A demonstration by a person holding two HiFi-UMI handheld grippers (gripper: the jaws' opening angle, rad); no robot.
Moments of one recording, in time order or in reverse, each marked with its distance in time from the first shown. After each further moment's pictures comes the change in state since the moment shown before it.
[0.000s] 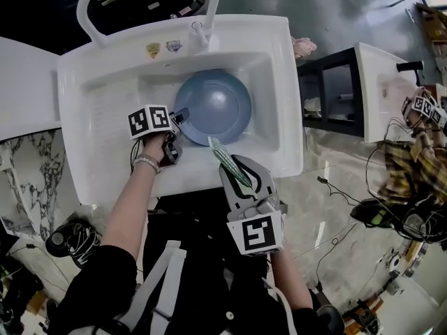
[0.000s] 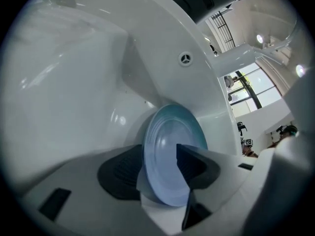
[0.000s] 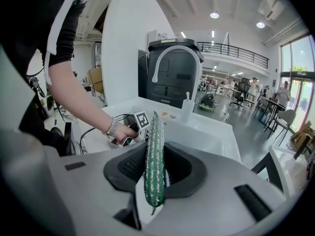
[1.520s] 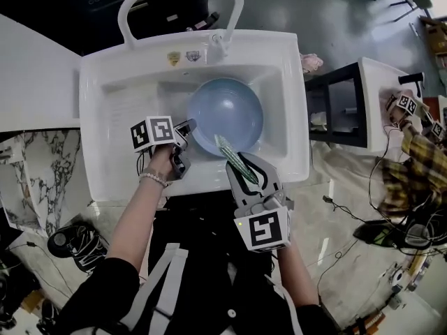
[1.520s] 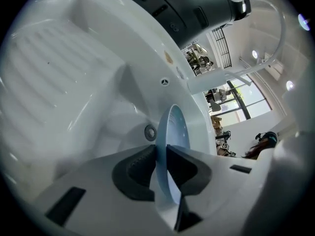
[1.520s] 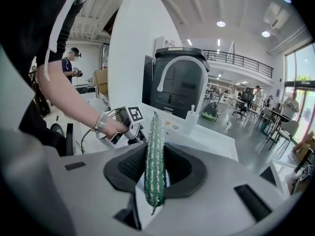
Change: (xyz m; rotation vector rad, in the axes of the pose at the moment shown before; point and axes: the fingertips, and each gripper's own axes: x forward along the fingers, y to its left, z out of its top) left arm -0.066 -0.038 0.000 -0.063 -0.053 -0.144; right arm -0.002 0.009 0.033 -0.080 -0.070 0.006
